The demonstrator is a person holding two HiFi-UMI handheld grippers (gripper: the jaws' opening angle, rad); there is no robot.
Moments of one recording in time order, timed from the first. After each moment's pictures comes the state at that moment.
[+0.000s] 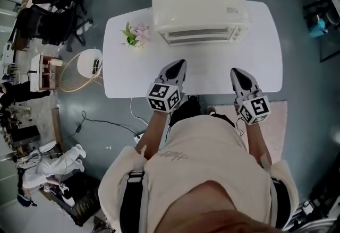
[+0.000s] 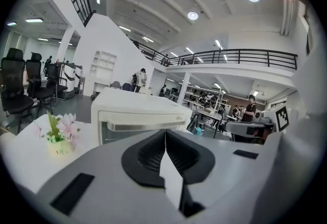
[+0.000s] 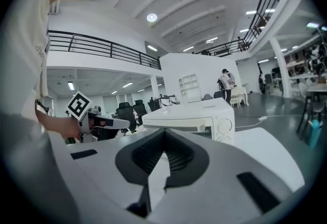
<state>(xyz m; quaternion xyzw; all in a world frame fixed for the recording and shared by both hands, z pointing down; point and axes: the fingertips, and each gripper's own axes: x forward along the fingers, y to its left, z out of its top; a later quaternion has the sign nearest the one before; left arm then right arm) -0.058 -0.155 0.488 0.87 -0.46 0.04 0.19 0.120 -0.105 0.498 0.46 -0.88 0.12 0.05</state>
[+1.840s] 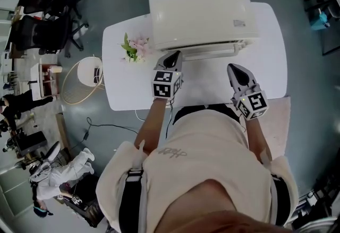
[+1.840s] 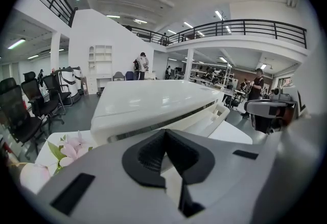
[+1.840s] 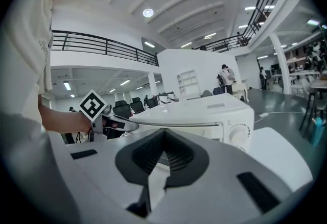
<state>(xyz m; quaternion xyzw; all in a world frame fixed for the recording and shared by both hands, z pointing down) -0.084 -0.277 0.523 0.85 -0.47 0.18 0.18 0.093 -0.194 0.504 0.46 -0.87 0.14 0.06</state>
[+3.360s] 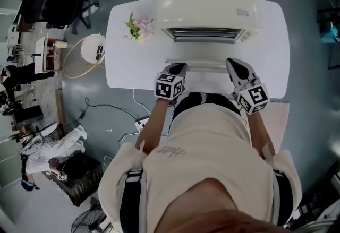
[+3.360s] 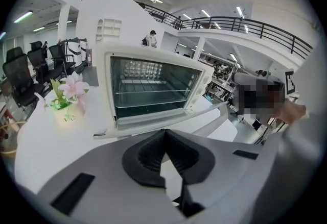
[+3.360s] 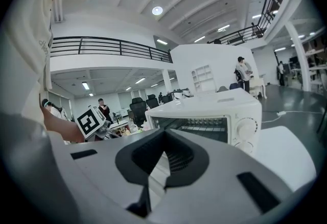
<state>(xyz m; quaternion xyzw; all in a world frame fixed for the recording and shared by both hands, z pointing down) -0.072 -0.167 0.603 0.80 -0.46 0.22 0.30 0.094 -0.168 0.511 0.38 -0.91 0.14 0.08</state>
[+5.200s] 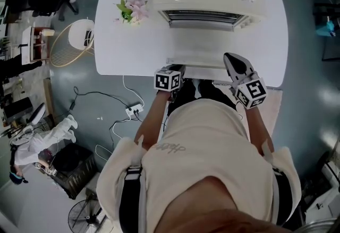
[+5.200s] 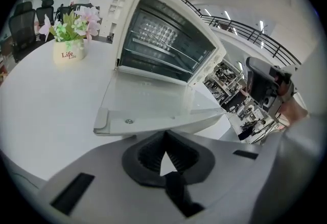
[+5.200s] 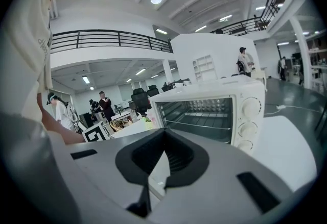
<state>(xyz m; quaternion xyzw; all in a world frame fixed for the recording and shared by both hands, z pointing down) -0.072 -0.101 0.708 0.76 -0.43 0.21 0.44 0.083 -0.139 0.541 0.36 -0.91 0.17 0.13</state>
